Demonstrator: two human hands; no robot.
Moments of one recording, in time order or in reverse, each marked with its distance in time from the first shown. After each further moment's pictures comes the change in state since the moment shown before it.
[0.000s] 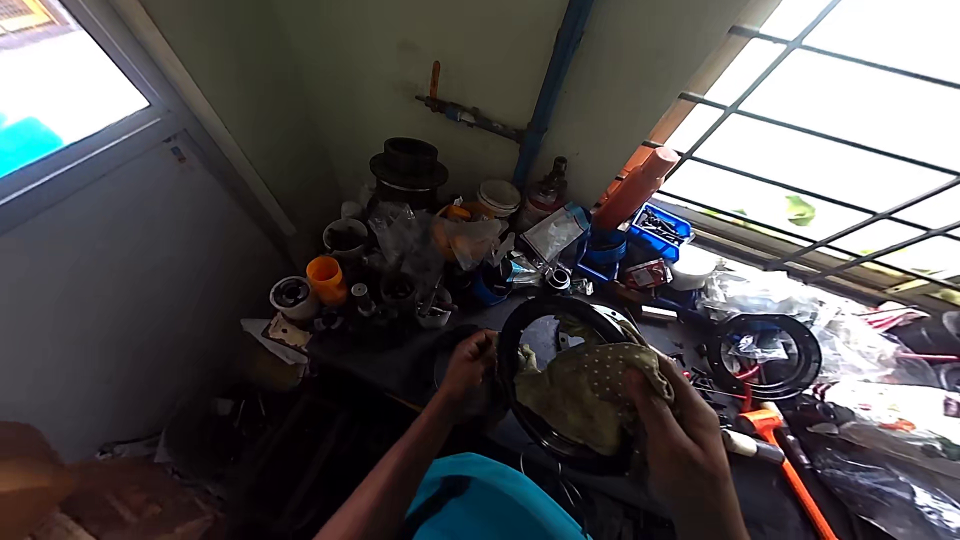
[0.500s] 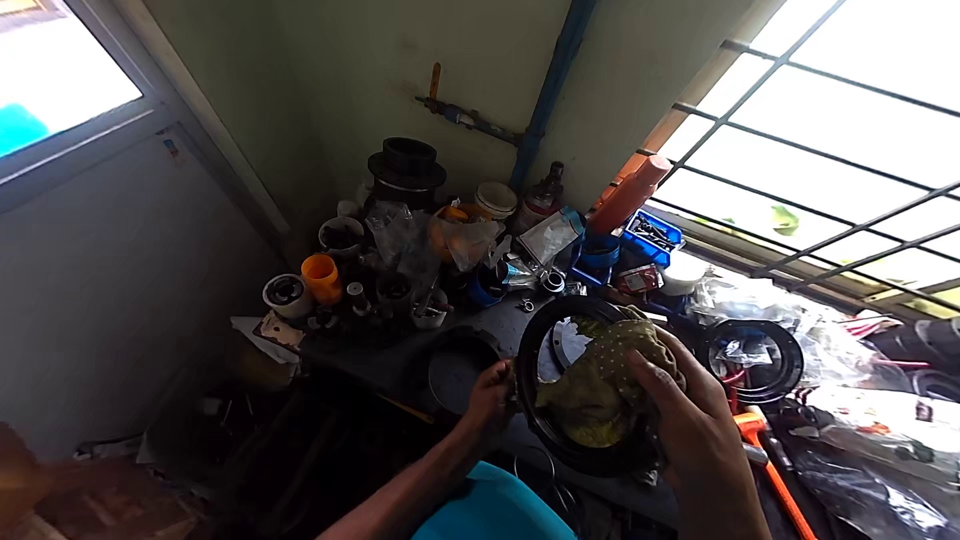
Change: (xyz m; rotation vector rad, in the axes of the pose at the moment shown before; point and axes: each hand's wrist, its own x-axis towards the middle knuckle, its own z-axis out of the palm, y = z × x) left_hand -0.019 -0.022 0.049 -0.331 0.143 -0.252; right_hand 0.023 -0.028 -0.001 0.009 0.012 0.226
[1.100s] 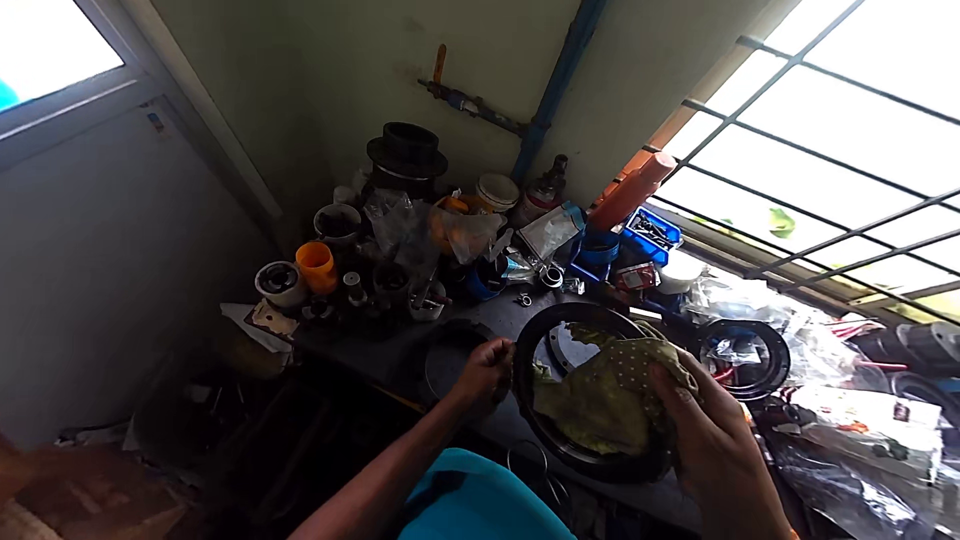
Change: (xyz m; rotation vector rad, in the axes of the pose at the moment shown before) left_hand 0.019 0.027 -0.020 0.380 -0.203 0.147; right_hand -0.002 0.021 -0.025 -0.101 -0.034 -0.019
